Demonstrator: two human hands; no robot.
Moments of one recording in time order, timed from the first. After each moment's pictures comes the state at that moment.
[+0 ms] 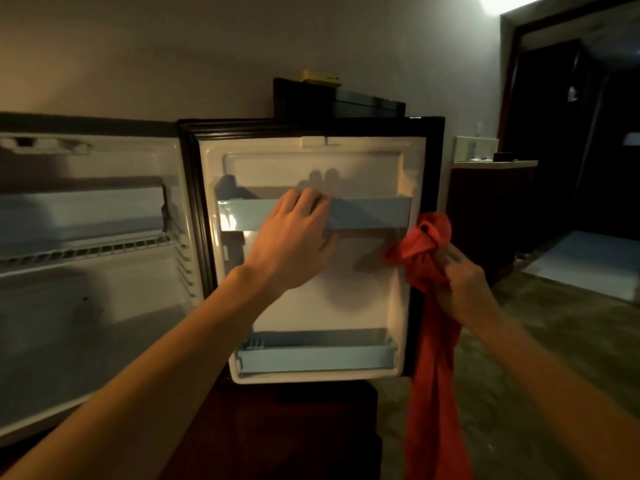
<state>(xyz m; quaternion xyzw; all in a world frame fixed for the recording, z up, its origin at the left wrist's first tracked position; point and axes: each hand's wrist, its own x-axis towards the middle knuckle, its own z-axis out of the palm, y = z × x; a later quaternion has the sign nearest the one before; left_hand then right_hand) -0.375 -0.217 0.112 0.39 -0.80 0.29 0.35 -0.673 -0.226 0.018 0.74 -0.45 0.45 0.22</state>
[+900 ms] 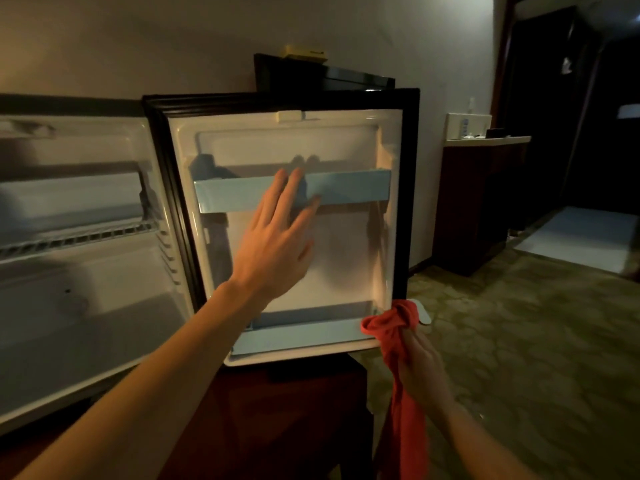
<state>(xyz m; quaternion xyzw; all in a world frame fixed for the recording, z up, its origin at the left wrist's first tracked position) -0.378 -0.230 0.067 0.36 -0.80 0.31 0.37 -0.630 -0.193 -0.144 0.68 -0.53 0.51 0.05</state>
